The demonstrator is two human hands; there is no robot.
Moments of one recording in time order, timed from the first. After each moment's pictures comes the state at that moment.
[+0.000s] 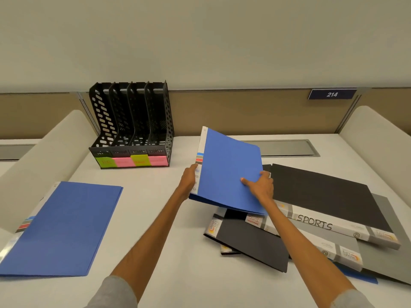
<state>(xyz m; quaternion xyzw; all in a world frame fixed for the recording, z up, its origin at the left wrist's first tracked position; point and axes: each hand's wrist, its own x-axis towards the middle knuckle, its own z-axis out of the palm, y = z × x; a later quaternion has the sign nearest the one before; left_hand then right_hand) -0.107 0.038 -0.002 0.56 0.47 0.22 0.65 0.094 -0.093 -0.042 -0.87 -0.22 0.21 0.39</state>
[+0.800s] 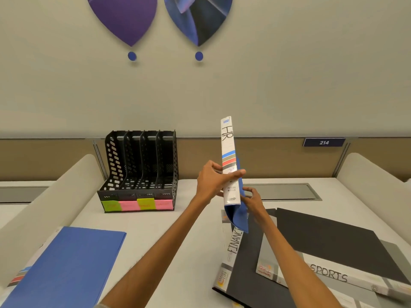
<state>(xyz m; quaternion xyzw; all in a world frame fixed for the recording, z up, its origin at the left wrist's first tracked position) -0.074 0.030 0.147 0.69 0.34 0.36 0.53 0.079 -0.027 0.039 -0.71 -0.29 0.30 0.58</state>
